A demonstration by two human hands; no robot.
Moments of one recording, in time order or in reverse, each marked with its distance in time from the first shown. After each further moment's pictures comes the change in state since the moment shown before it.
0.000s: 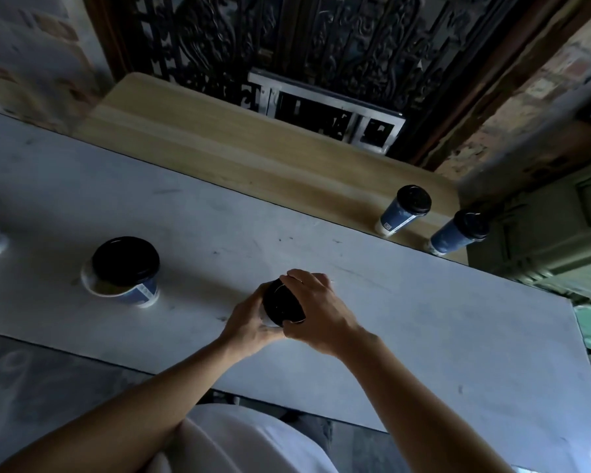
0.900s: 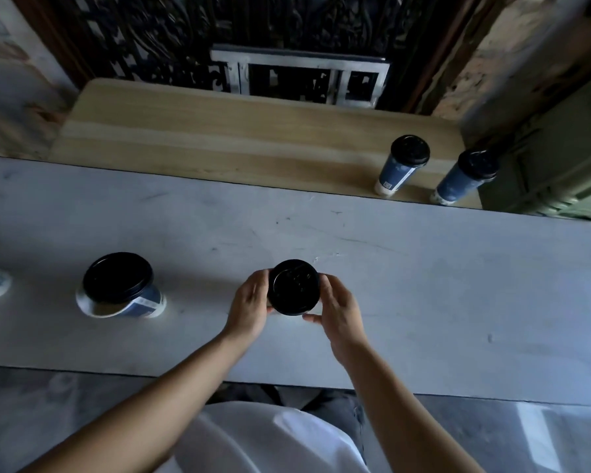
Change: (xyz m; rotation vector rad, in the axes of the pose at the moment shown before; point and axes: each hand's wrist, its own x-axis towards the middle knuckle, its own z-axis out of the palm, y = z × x) left_hand -0.001 0.035 -0.005 -0.319 0.148 -0.242; right_hand -0.010 0.012 0.068 1.334 0.470 0.555
